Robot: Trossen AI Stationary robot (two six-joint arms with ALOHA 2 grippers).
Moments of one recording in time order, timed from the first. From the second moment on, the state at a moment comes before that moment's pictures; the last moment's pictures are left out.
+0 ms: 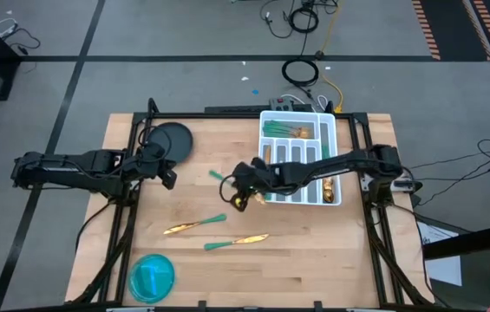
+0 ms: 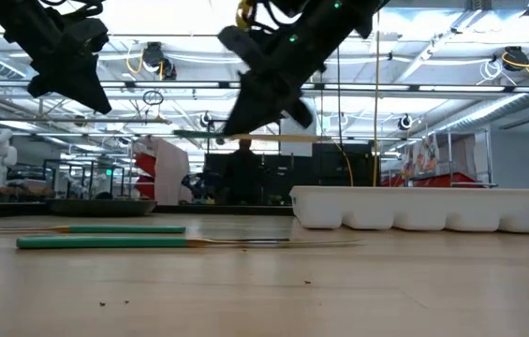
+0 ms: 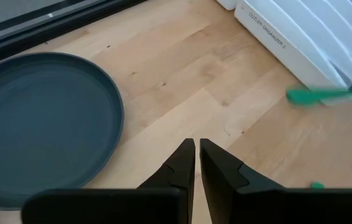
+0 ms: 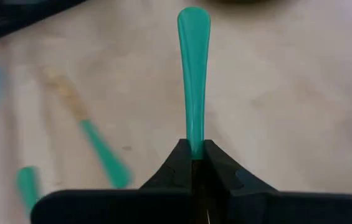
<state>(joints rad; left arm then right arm) -0.01 0.69 0.66 -0.85 -0.45 -0.75 0.05 1.90 1.38 -0.26 0.23 0.49</state>
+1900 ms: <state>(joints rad) -0.01 0.69 0.66 -0.84 -0.57 -0.86 -0.27 1.57 1.38 -1.00 -0.07 -1.25</state>
